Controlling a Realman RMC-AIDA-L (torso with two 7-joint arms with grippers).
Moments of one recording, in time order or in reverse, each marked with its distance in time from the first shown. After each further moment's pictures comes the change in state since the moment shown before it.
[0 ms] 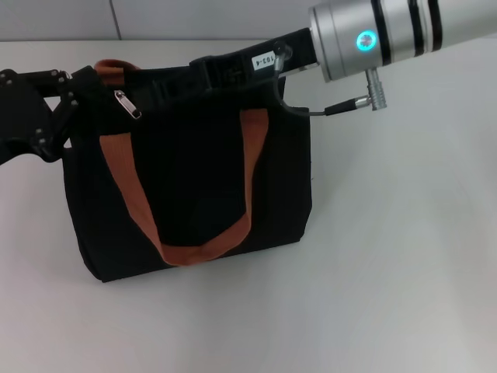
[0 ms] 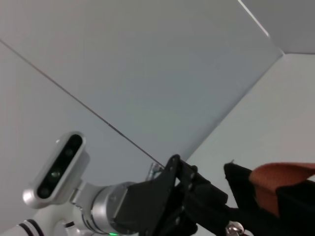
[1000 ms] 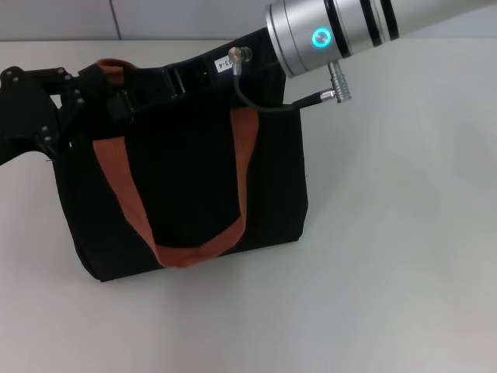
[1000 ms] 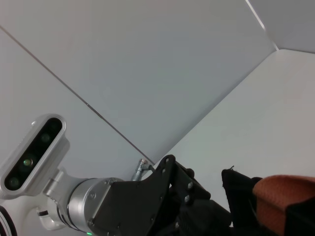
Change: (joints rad) left arm -0.014 -0.002 0.004 -0.005 0.001 0.008 -0.007; right arm 0.069 0.008 -0.121 0.002 0.007 0.112 0.009
